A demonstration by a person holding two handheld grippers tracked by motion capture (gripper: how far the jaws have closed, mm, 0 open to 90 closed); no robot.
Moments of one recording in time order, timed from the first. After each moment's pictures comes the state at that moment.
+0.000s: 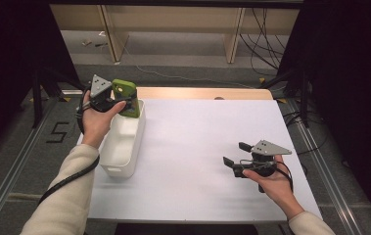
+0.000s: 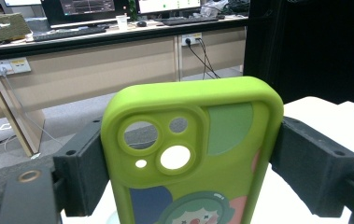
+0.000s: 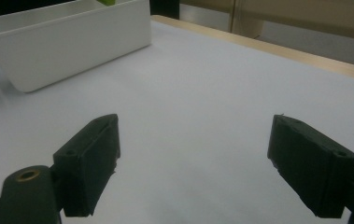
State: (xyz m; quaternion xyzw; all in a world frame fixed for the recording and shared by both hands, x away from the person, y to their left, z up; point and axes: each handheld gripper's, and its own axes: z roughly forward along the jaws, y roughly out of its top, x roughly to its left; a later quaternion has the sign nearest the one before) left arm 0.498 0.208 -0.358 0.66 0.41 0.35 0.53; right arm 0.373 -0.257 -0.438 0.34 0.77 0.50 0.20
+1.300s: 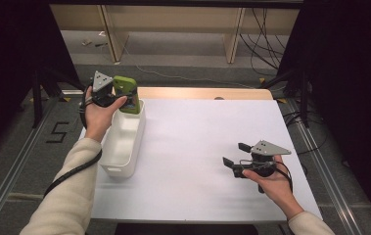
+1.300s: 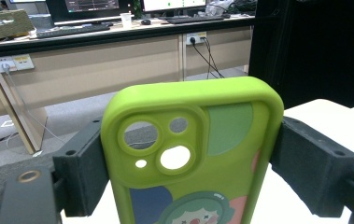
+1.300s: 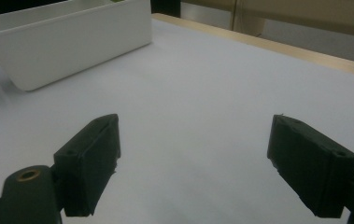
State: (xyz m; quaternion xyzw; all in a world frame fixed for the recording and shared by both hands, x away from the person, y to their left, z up) left arm 0.519 0.209 -0.362 0.65 0.42 0.34 0.53; right arm 0.374 -0.256 -0.440 0.34 0.77 0.50 0.20
